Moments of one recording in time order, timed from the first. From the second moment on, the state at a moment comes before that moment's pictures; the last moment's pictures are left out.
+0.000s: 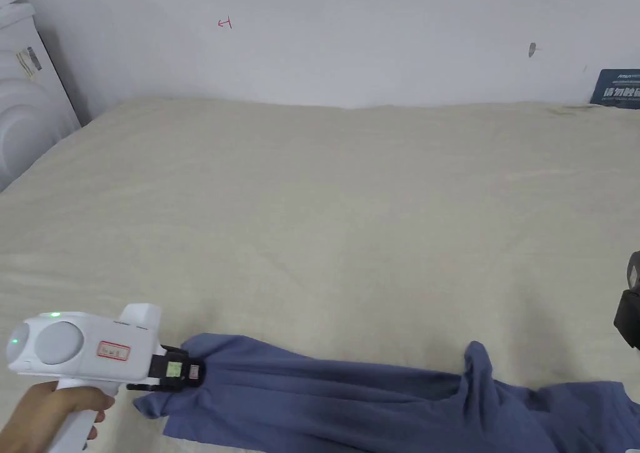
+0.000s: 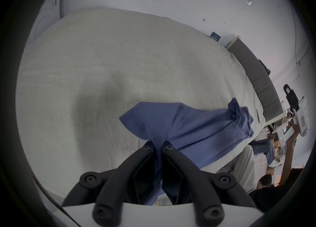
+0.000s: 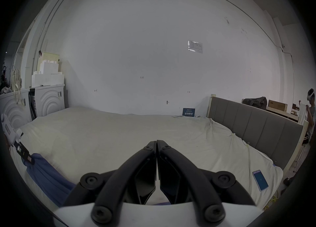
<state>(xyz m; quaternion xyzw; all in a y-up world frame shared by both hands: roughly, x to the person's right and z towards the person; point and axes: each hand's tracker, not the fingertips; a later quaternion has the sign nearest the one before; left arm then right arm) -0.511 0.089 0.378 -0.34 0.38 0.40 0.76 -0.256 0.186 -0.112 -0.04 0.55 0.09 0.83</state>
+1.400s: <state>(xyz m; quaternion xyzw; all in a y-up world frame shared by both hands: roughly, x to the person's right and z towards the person) -0.453 0.056 0.091 -0.42 0.28 0.37 0.78 -0.207 0.184 -0.151 -0.05 0.52 0.07 0.85</state>
